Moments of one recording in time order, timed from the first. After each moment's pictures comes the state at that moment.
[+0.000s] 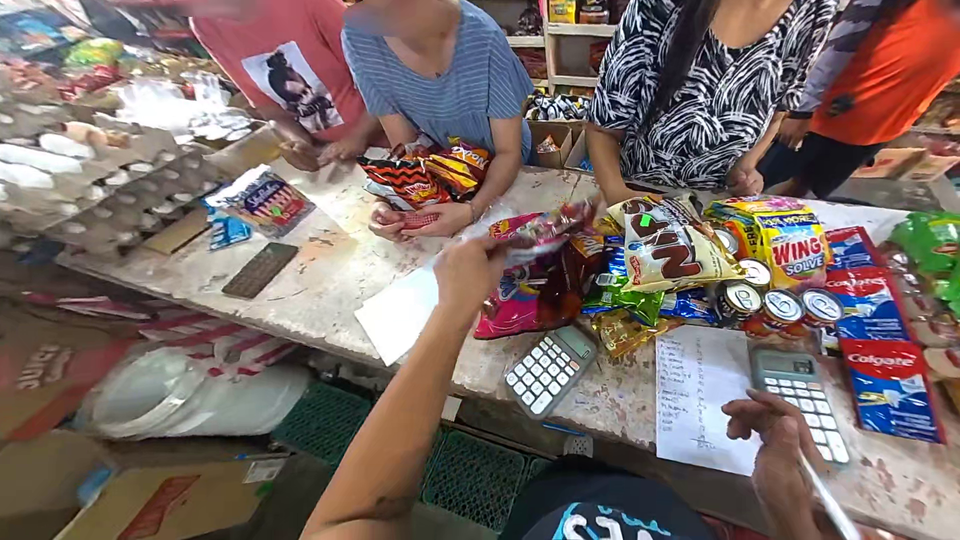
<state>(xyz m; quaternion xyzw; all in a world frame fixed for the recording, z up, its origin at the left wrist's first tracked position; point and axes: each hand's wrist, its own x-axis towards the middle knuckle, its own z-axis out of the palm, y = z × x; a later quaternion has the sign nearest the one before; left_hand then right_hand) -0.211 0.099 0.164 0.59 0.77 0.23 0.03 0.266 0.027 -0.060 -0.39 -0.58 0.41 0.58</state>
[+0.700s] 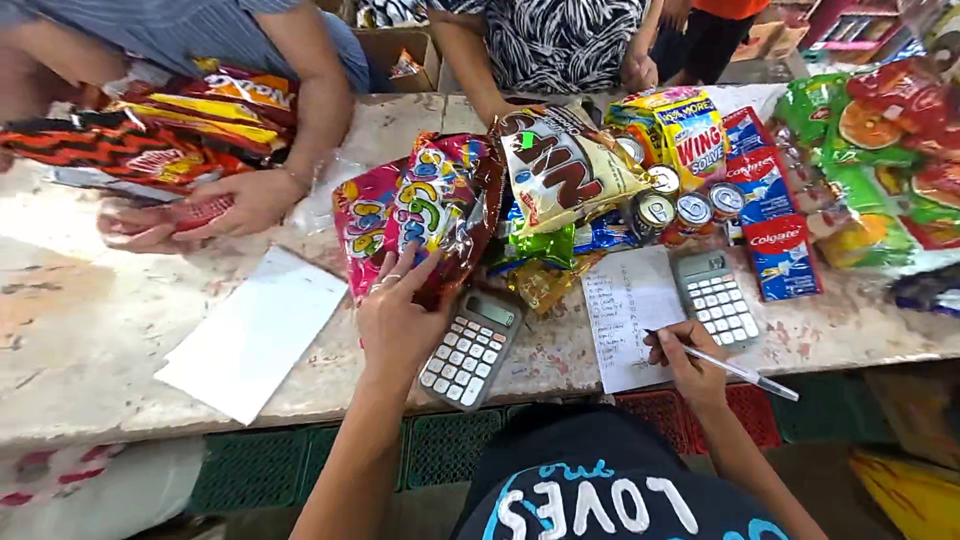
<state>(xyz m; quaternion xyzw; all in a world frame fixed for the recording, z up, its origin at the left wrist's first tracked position) -0.176 0.074 0.066 0.72 0.63 0.29 0.03 0.229 0.008 -0.020 -0.51 -0.54 0.34 0.58</state>
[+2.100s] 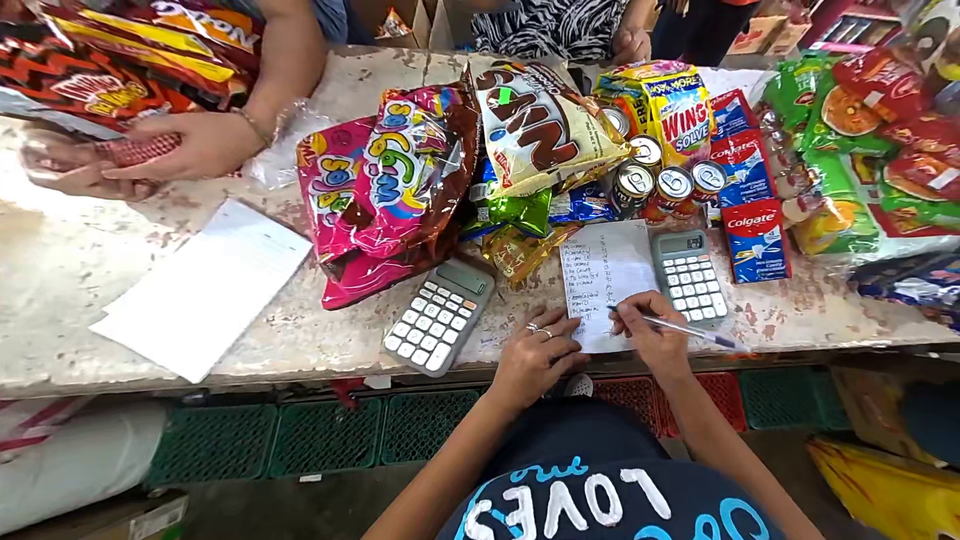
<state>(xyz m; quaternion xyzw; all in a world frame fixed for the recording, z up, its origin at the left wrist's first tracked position) -0.014 0.007 0.013 0.81 0.38 0.37 0.24 0.212 0.017 -0.006 -0.48 -0.55 0.38 0.57</state>
